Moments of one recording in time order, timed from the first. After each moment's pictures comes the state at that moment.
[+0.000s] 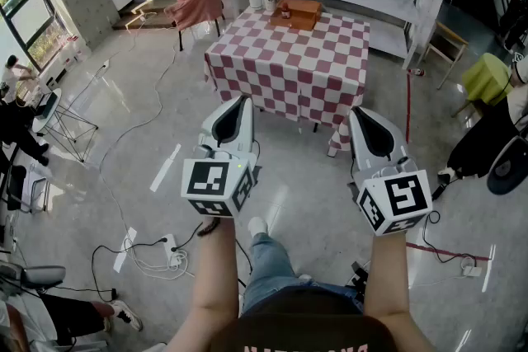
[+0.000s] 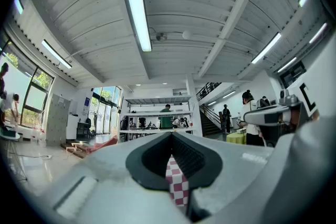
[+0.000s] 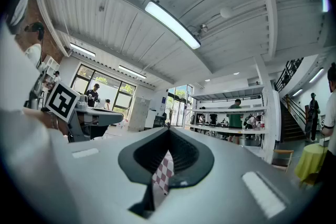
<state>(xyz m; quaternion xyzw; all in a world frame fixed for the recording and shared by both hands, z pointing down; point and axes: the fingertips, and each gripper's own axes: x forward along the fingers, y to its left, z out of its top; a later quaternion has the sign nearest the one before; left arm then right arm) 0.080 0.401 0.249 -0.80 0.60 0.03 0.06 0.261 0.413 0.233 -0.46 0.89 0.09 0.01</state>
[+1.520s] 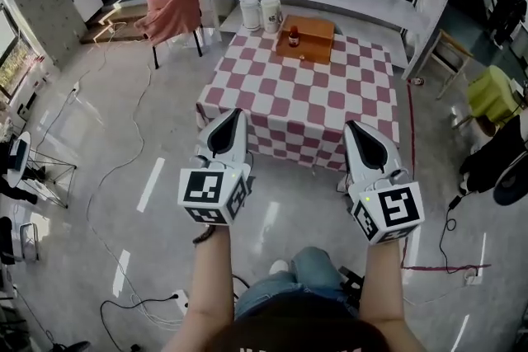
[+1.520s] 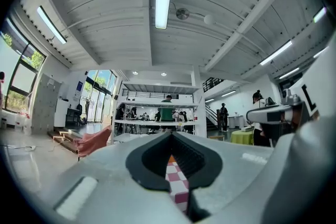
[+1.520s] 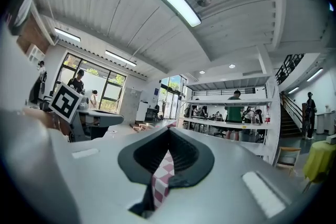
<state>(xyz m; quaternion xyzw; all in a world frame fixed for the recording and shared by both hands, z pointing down) -0.102 0.076 0.288 -0.82 0.57 0.02 0.00 0.084 0.108 0.258 -0.49 0.87 0.06 -0.03</state>
